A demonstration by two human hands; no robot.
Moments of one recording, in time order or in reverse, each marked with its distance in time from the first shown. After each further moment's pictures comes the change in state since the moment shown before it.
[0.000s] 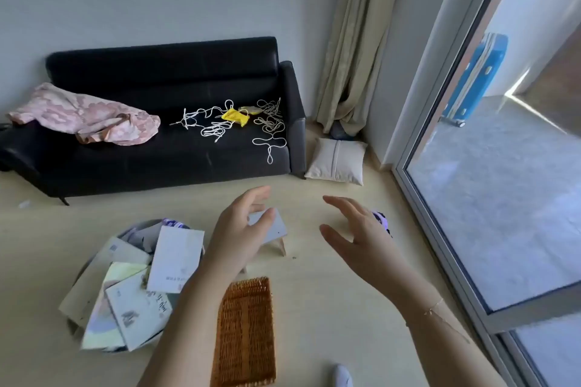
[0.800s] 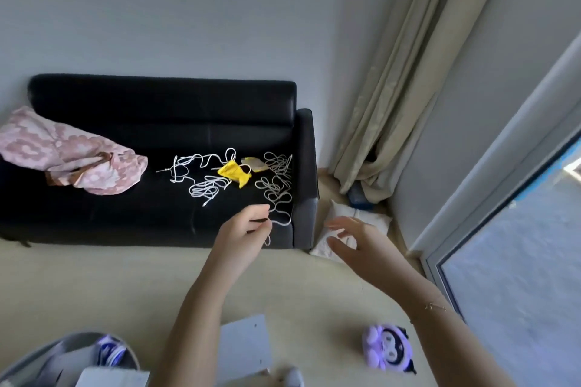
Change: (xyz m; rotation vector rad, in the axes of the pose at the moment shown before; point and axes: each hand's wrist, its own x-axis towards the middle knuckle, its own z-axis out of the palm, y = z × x) left_hand 0.461 -0.008 0.012 -0.148 0.086 -0.193; right_hand 0.482 0.113 -0.049 -0.094 -0.195 0.014
